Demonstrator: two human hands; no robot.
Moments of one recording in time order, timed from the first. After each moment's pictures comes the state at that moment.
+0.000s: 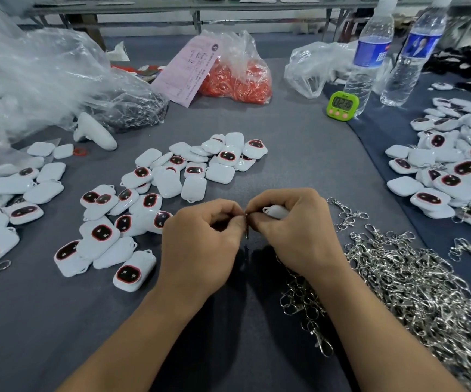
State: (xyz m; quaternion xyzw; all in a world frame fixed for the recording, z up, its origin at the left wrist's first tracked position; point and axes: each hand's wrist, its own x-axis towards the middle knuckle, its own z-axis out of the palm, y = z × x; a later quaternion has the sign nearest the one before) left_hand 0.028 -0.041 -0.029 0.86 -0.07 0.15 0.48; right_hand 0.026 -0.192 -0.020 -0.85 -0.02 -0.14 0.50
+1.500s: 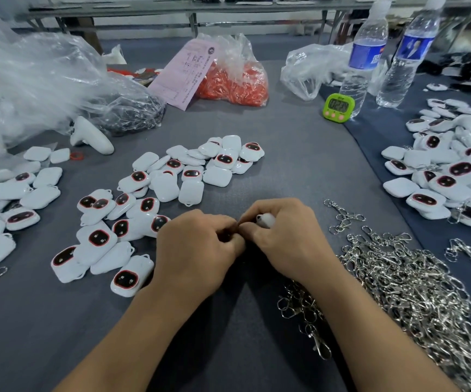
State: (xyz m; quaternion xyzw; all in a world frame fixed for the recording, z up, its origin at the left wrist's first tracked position) left_hand 0.036 -0.035 -0.031 0.95 -0.11 0.14 0.26; right_hand 0.033 -0.190 -0.028 -0.88 0.00 -0.06 0.47
